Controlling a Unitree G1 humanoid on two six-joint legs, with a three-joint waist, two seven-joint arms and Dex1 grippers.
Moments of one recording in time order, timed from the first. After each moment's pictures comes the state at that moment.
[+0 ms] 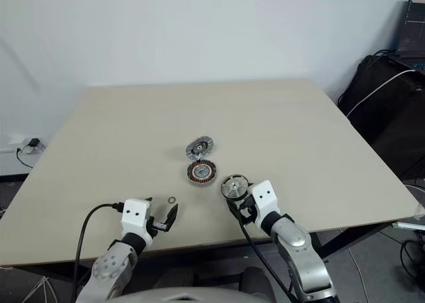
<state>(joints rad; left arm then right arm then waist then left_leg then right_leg) 0.43 0.16 -0.11 -0.31 -0.05 0.21 -0.21 0.21 -0.26 0.17 -0.28 0.12 0.32 0.42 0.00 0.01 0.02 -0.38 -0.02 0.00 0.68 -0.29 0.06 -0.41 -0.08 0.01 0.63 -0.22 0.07</state>
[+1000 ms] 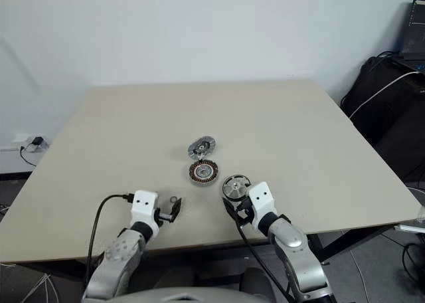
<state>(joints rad) 0.22 0.14 -0.11 -0.10 -0.02 0.24 -0.20 0.20 -0.25 0.19 -0.24 0.12 0.28 0.41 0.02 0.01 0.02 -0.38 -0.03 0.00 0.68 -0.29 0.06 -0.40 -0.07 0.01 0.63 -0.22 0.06</state>
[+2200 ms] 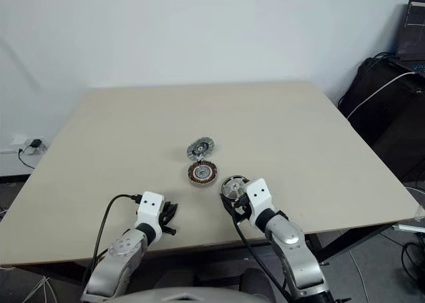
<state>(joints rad) 0.26 0.15 -0.12 -0.18 -0.02 0.41 -0.22 0.17 -0.23 0.20 -0.24 0.10 0.27 0.41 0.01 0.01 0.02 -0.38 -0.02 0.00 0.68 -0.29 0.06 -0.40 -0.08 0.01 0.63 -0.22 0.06</state>
